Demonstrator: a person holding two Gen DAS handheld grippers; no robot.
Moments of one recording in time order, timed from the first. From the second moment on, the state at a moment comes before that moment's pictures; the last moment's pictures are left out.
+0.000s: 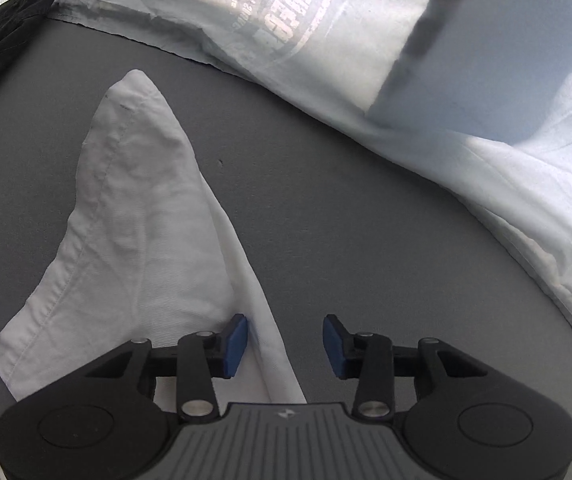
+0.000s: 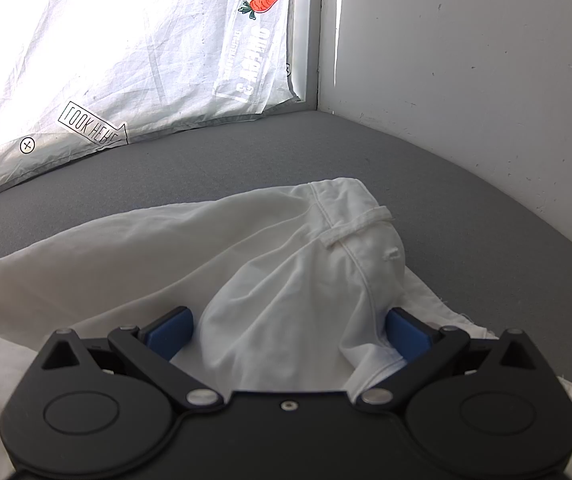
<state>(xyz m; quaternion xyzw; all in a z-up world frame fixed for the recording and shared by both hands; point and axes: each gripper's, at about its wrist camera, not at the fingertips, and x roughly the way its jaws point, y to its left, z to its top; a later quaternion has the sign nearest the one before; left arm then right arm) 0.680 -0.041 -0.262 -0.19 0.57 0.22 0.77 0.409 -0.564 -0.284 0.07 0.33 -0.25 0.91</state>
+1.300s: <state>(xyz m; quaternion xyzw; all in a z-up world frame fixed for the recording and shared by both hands) 0.300 0.034 -0.266 -0.24 0.47 0.32 0.79 0.411 -0.575 -0.269 0.09 0.35 -0.21 0.91</state>
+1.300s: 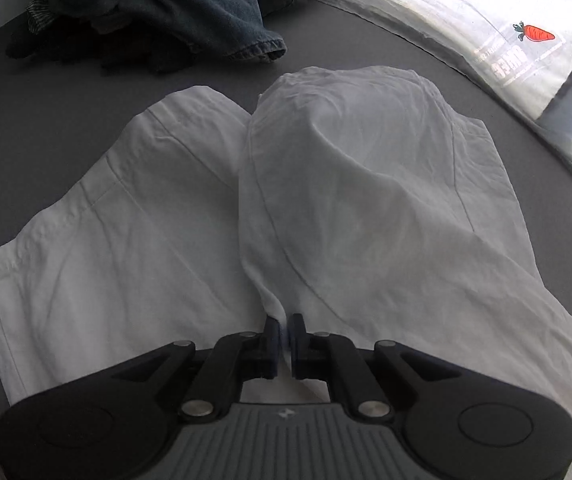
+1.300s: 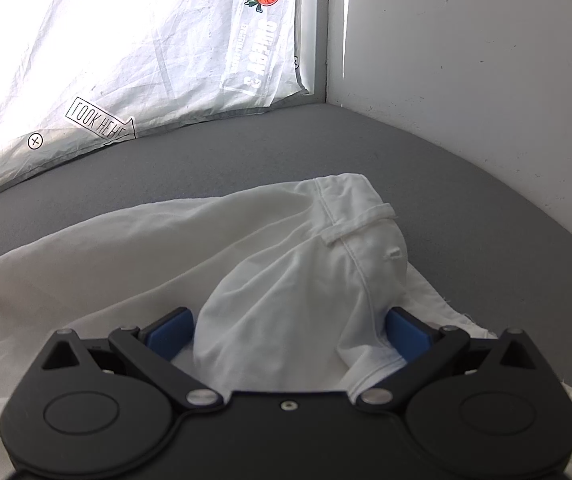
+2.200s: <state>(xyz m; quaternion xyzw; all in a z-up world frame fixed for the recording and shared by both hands) 0.298 0.053 -0.223 -0.27 0.42 0.28 0.82 0.472 -0.642 -0.257 0.07 0.40 -0.19 0.89</state>
